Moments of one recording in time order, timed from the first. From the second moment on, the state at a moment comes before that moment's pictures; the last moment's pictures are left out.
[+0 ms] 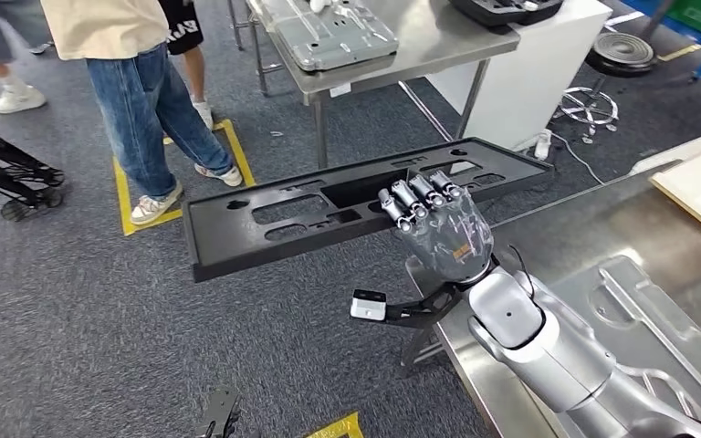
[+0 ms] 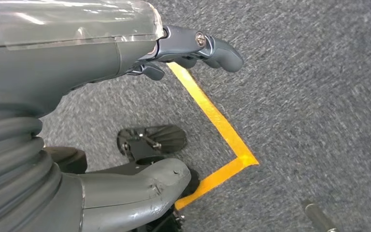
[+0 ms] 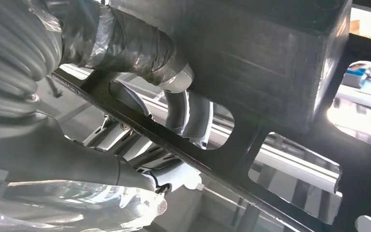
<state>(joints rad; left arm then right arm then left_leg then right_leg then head) -0.21 -0.23 0.82 -0.21 -0.94 0.14 -0.39 -0.68 -0.26 0.82 -1.53 1.54 -0.70 0.22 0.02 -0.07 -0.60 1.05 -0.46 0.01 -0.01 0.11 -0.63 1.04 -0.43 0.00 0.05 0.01</state>
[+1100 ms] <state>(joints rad) -0.21 -0.24 0.82 -0.21 -0.94 0.15 -0.41 -0.57 -0.26 0.56 -1.60 1.54 -0.70 -0.03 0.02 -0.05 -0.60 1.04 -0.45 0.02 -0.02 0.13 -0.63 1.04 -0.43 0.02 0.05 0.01</state>
